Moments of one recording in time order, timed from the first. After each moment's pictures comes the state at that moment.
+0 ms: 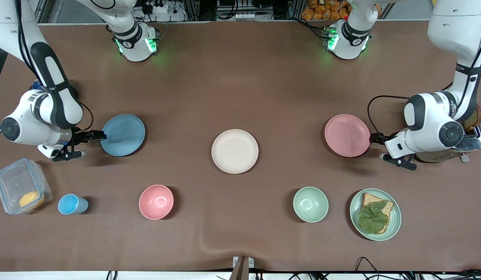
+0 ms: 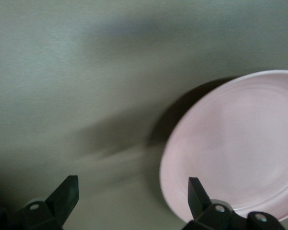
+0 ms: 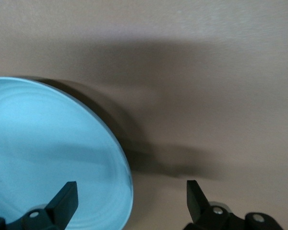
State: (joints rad) left arm 0.05 0.43 0.02 -2.02 -0.06 2.21 0.46; right arm -0.18 0.43 -0.05 -2.09 0.11 2.23 -0.46
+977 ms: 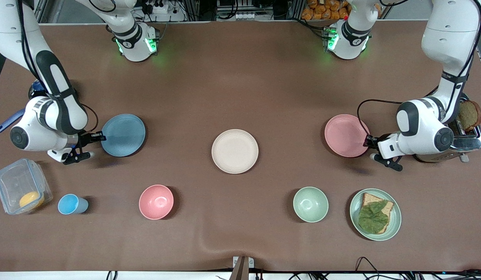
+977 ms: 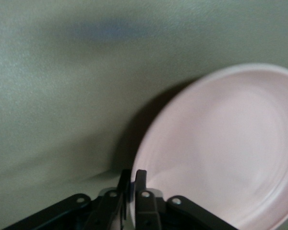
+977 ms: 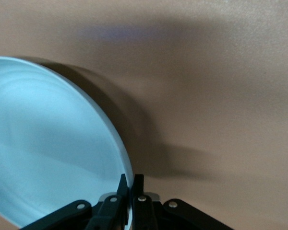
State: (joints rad) left arm 0.06 0.50 0.00 -2.01 -0.20 2.23 0.64; right arm -0.17 0.48 -0.05 -2.02 0.12 2.12 -0.54
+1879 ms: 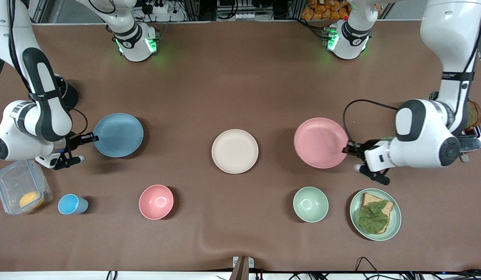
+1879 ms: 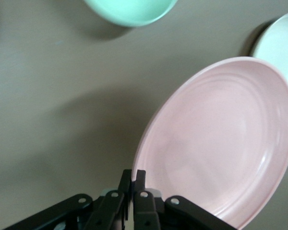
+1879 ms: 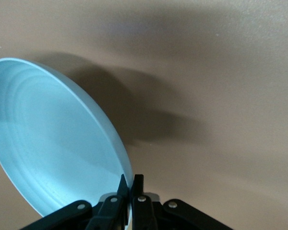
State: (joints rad) left arm 0.03 0.49 -0.22 -1.63 -0.29 1.88 0.28; right arm -0.17 0.49 -0.05 -1.85 0.12 1.89 -0.54
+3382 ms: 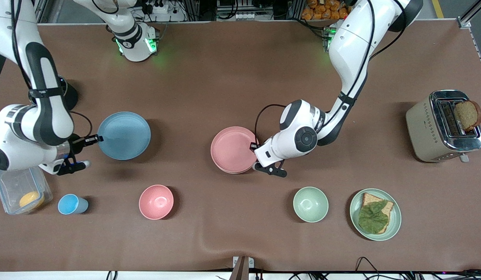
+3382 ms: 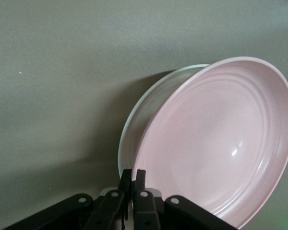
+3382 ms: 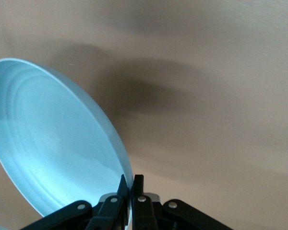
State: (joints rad) left arm -0.42 0.78 -0.23 -1.48 -0.30 2.27 -0.16; right arm -0.06 0.50 -0.04 -1.67 0.15 1.67 -0.36
